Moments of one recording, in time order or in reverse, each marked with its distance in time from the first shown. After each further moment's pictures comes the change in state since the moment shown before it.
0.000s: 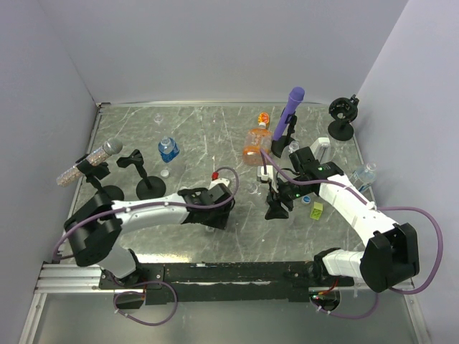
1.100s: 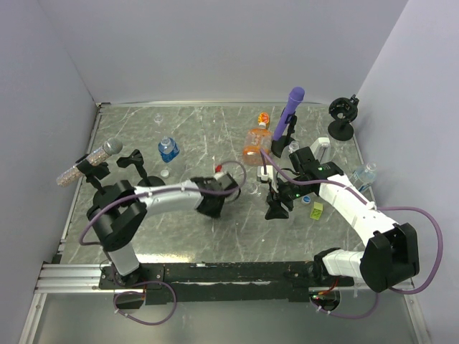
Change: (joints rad) left arm 0.035 0.211 0.151 -0.133 -0.110 0.081; right arm 0.000 0.000 0.000 -0.001 0.003 0.000
